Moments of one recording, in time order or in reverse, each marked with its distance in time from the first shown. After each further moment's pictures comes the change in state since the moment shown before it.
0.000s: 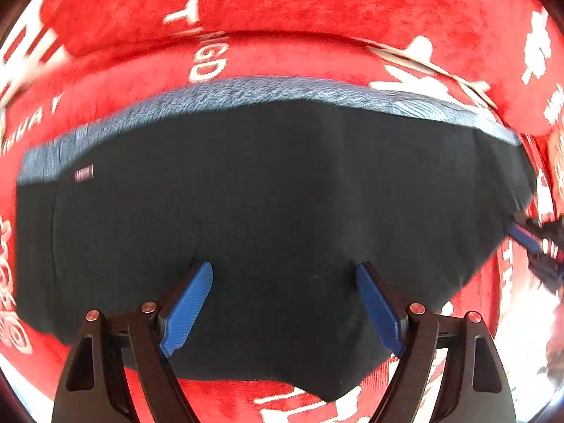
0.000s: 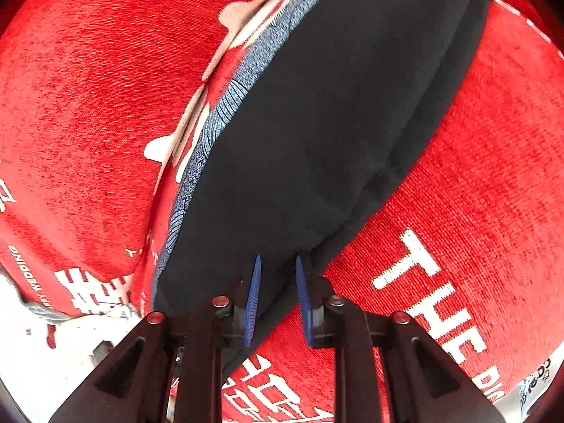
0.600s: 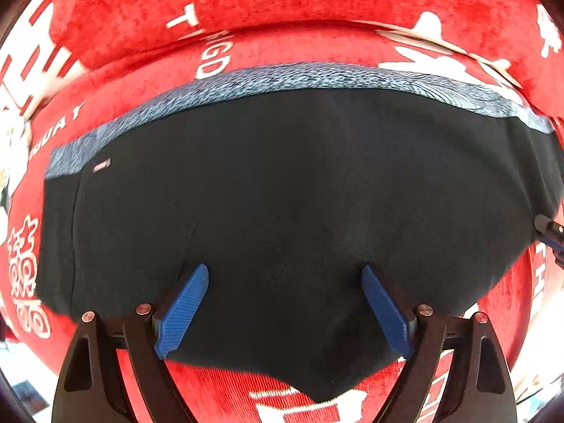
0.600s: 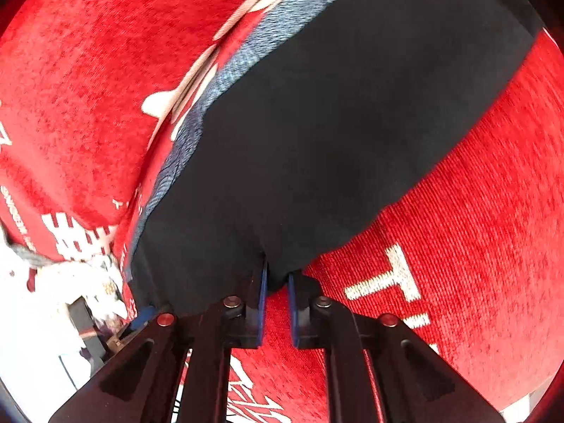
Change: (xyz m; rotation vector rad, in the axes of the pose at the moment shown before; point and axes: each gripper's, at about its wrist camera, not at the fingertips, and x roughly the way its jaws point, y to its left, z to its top) left arm 0.009 -0.037 -0.009 0.021 0.035 0.192; right arm -0.001 -0.007 0.007 -0.207 0.114 -0.048
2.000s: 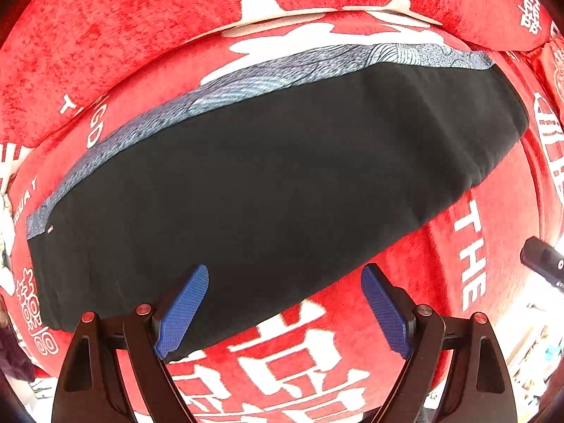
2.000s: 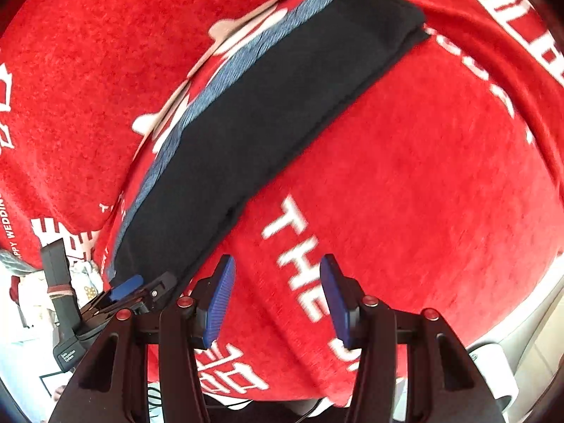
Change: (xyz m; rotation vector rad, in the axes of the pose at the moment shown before) left arm -0.037 -0.174 0.007 0.216 0.075 -0.032; right arm -0.086 -0.019 -0.031 0.061 -0.113 -0.128
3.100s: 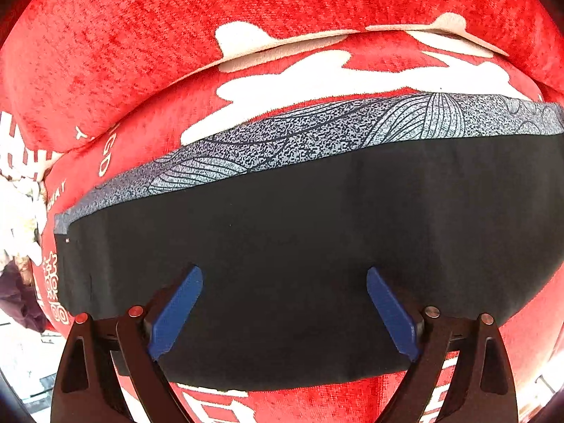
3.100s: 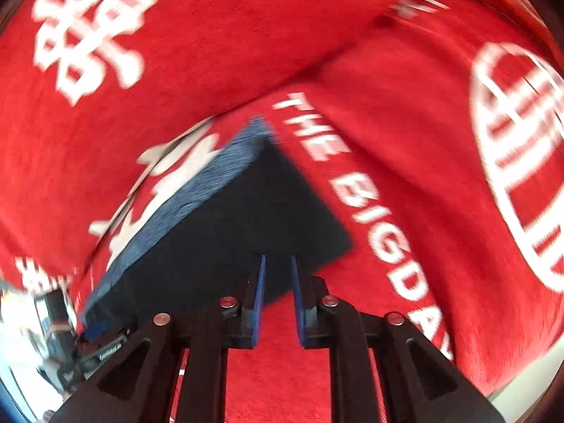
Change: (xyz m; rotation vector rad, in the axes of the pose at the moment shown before) left arm 0.016 -0.094 0.091 -0.176 0.012 0.243; right arm -0.027 -0.063 0.168 -0.145 -0.105 -0.051
